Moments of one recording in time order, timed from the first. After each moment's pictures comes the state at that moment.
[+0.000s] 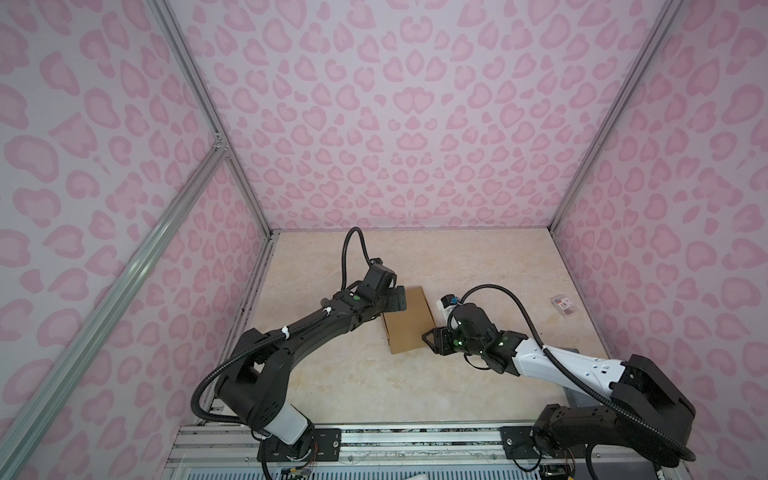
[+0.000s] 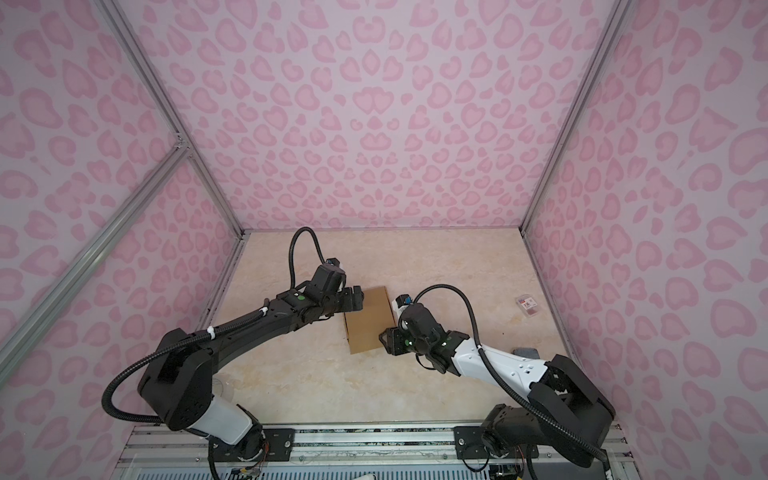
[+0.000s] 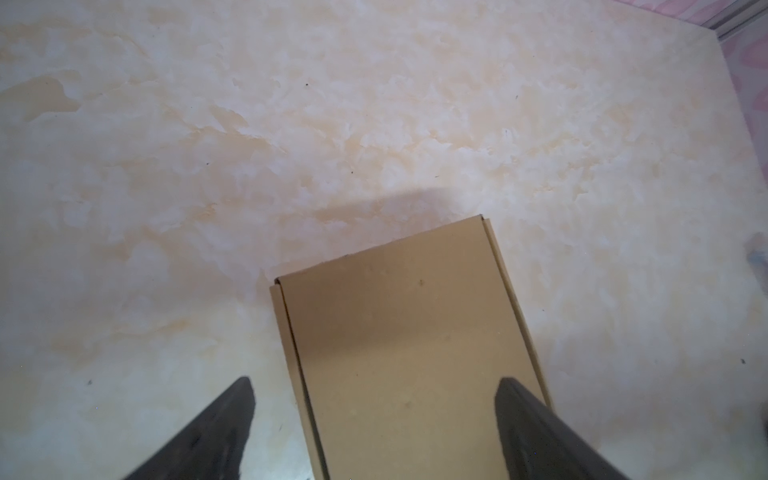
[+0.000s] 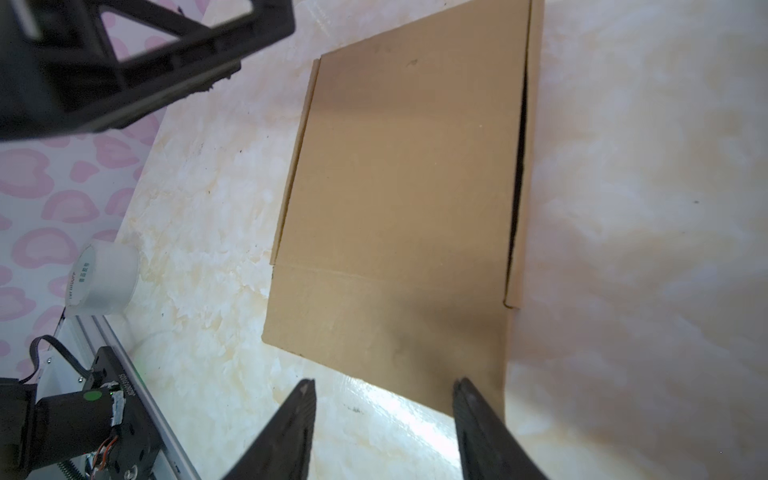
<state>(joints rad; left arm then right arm) -0.61 1.61 1.08 -0.33 -0.13 -0.58 0.77 1.33 0.63 -0.03 -0.14 0.59</state>
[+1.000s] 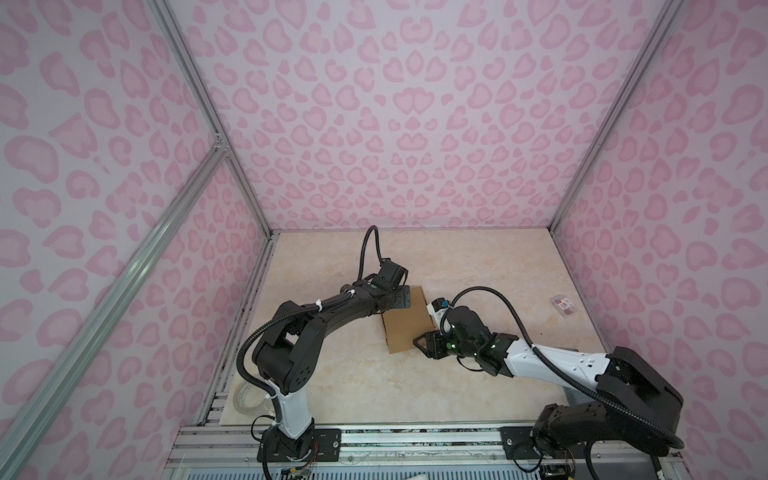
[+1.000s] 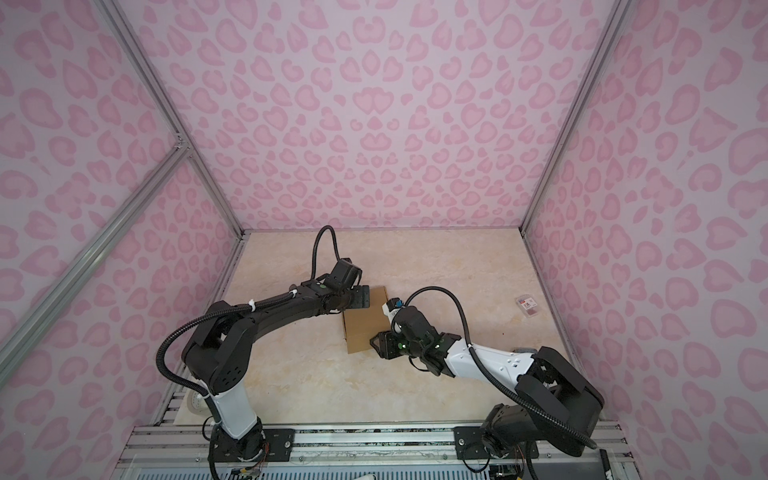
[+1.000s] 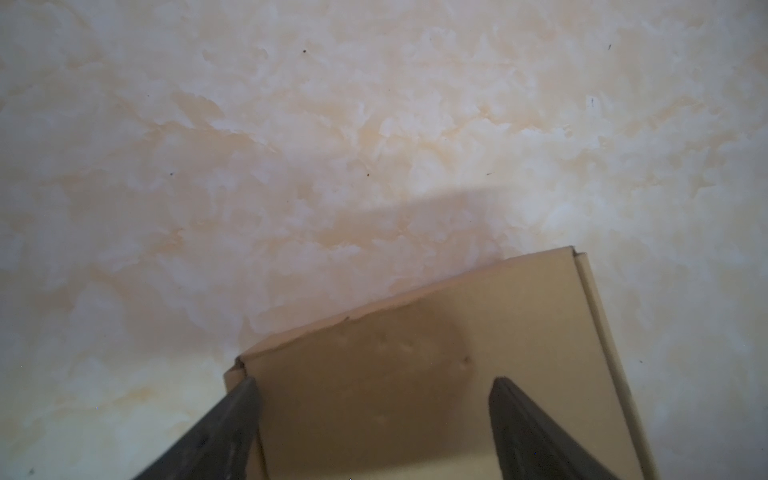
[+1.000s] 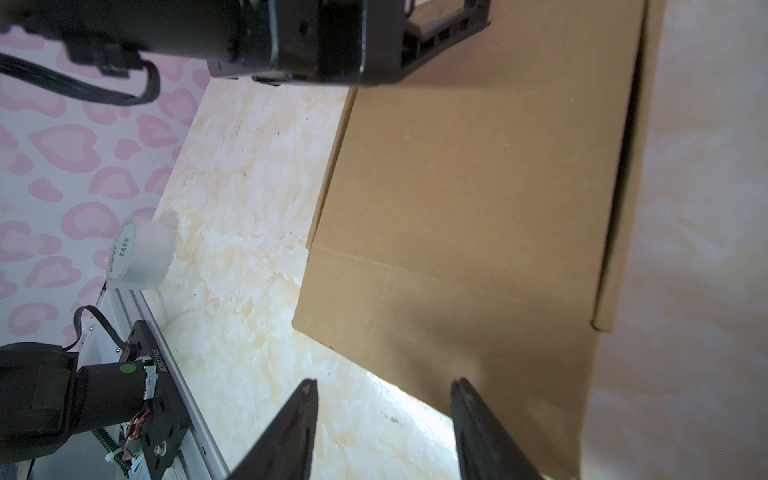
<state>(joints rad) -0.61 1.83 1.21 -0.36 -0.16 -0.54 0.81 1.39 0.63 0.06 -0.19 0.60</state>
